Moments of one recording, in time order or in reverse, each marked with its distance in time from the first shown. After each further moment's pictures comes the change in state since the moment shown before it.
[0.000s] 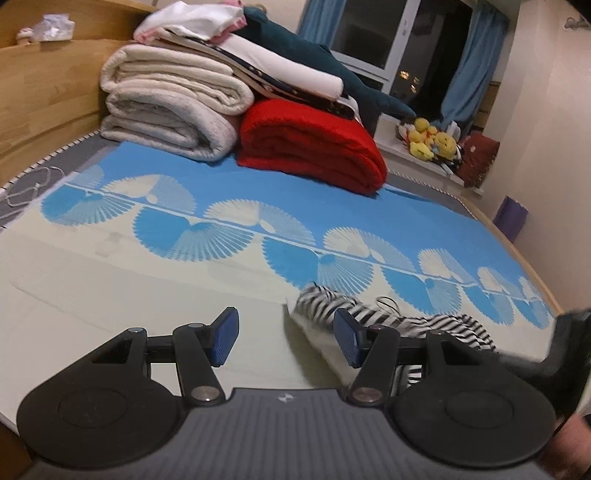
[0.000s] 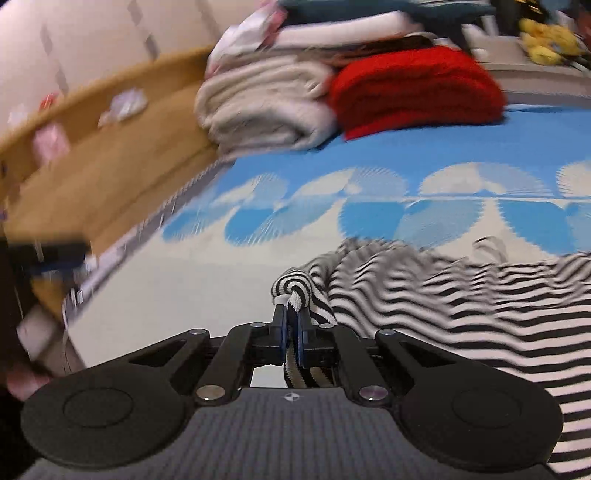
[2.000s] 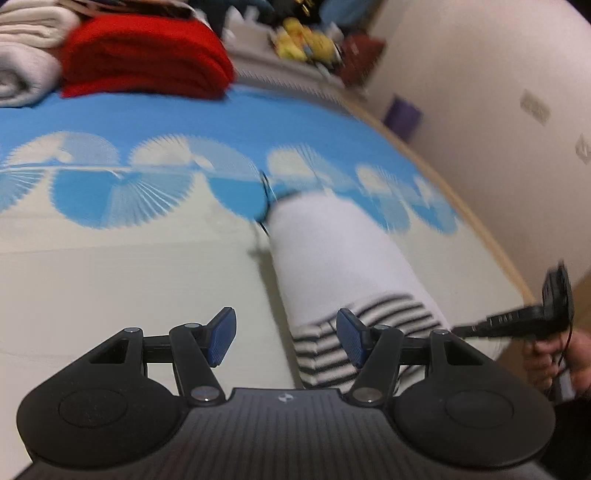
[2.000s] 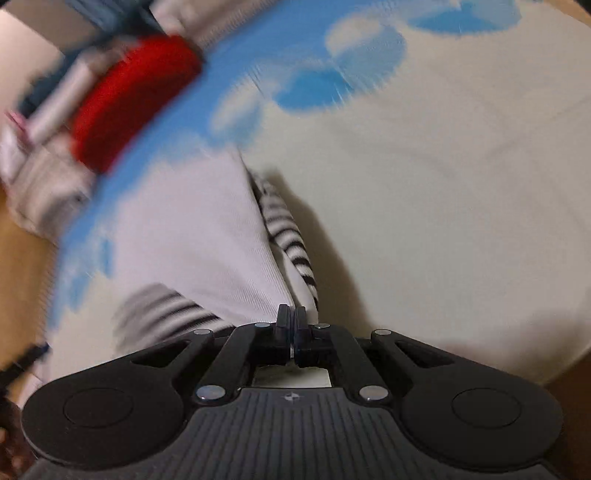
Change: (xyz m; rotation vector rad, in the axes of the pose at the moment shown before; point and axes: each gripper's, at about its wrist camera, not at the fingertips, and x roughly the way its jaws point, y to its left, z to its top) left arm 0.140 -0.194 -0.055 0.202 0.283 -0.353; right arm -0.173 -0.335 -0.026 0.519 0.260 -0.378
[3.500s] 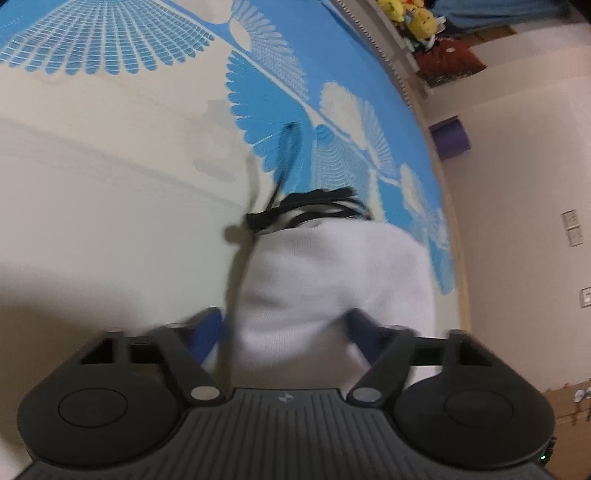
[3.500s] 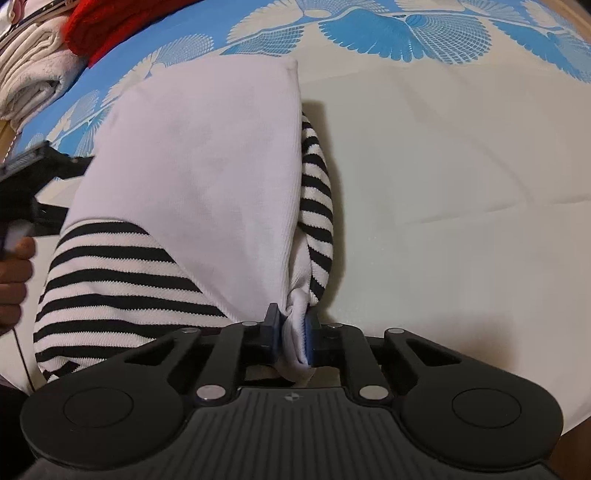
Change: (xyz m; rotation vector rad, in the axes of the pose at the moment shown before) left arm 0.226 0.084 0.046 -0.548 0.207 -0.242; right arm 0.075 0.042 0.018 -0.232 0.116 -0.129
